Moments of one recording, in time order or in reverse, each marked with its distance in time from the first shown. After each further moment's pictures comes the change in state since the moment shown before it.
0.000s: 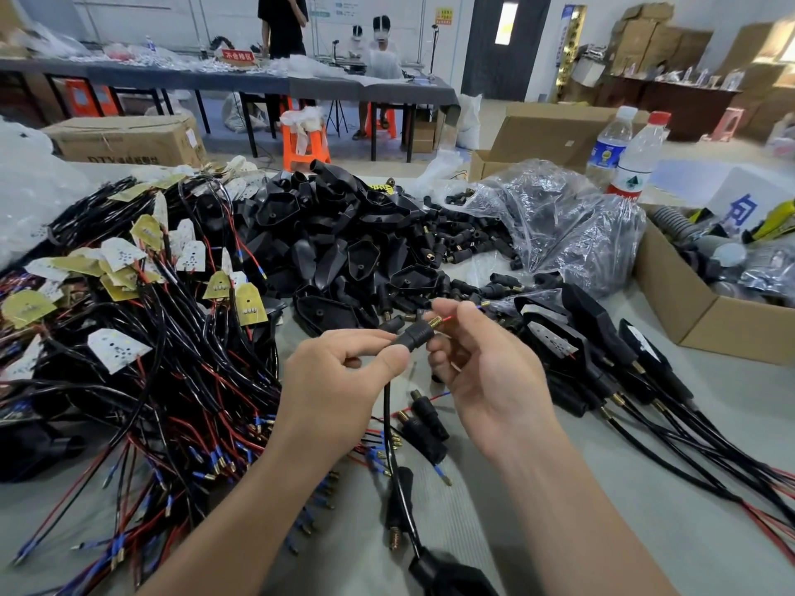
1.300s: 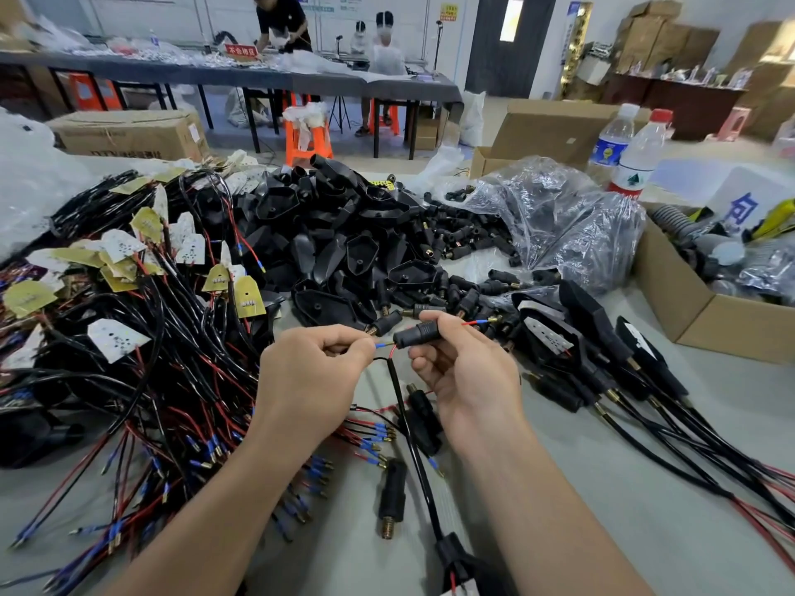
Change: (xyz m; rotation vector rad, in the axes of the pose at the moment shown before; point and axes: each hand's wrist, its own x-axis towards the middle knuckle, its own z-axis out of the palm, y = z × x) left_hand 0.002 -0.005 -0.005 0.147 0.094 -0.116; right_hand 0.000 0.015 0.009 0.027 0.174 0.032
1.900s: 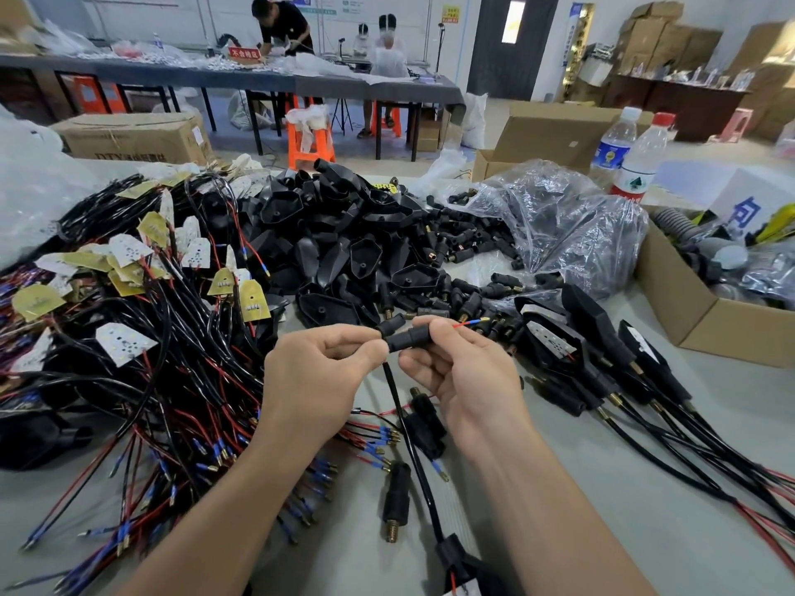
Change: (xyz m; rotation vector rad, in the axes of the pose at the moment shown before) left_hand 0.003 -0.006 0.000 -0.144 -0.021 0.023; right_hand -0.001 -0.002 -0.001 -0.054 -0.133 0.006
